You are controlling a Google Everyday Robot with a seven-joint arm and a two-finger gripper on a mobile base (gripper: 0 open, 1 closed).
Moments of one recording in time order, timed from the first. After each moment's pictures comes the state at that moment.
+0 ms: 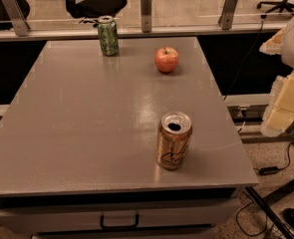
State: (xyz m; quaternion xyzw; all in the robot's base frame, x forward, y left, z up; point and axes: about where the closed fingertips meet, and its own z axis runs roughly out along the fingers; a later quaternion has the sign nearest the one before) arm 0.438 -0.216 0.977 -0.60 0.78 -0.04 0.16
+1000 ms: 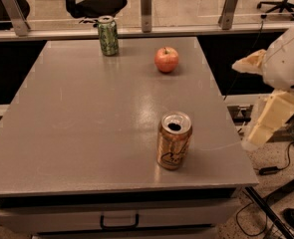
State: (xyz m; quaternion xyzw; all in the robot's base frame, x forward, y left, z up) arm 0.438 -0.182 0.941 -0.64 0.73 0.07 0.22
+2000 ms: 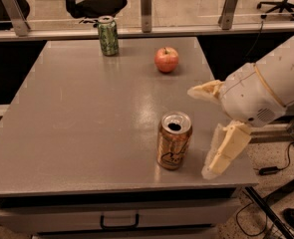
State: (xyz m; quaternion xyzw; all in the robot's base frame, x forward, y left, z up) arm 0.407 -0.101 0.901 -0.68 0.66 0.19 0.26
